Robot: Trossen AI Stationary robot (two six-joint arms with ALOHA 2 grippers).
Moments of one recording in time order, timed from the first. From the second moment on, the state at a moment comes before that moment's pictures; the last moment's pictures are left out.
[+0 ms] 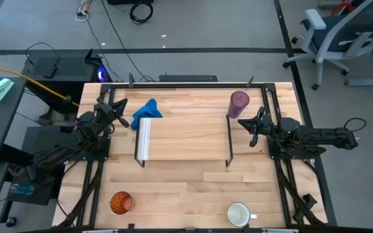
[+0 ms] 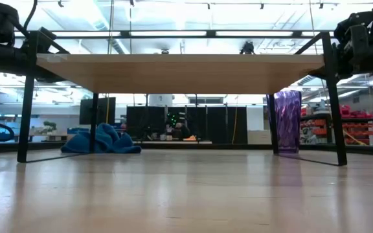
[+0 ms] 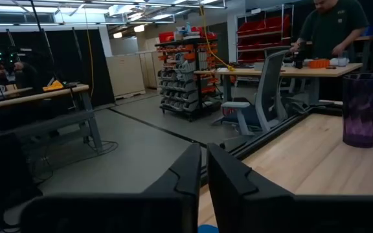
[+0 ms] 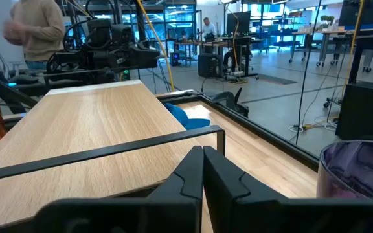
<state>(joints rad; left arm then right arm) 0.61 0.01 0.01 0.07 -0.28 0.12 -0.06 0.06 0.03 0.01 0.30 0.05</state>
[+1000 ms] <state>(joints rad) 0.61 0.01 0.01 0.07 -0.28 0.12 -0.06 0.06 0.03 0.01 0.30 0.05</state>
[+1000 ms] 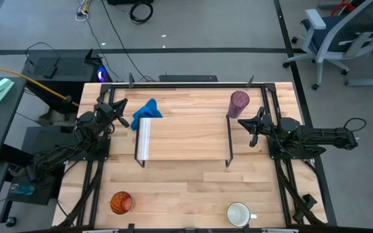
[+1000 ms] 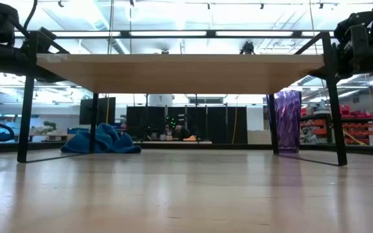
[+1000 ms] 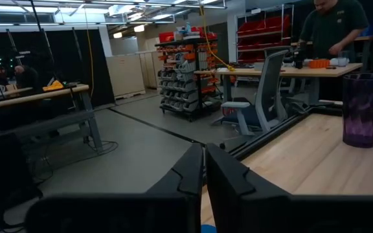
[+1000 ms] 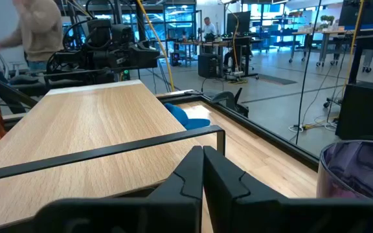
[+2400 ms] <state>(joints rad) 0.61 0.01 0.01 0.08 -0.28 0.14 -0.06 0.06 0.03 0.03 0.30 0.10</state>
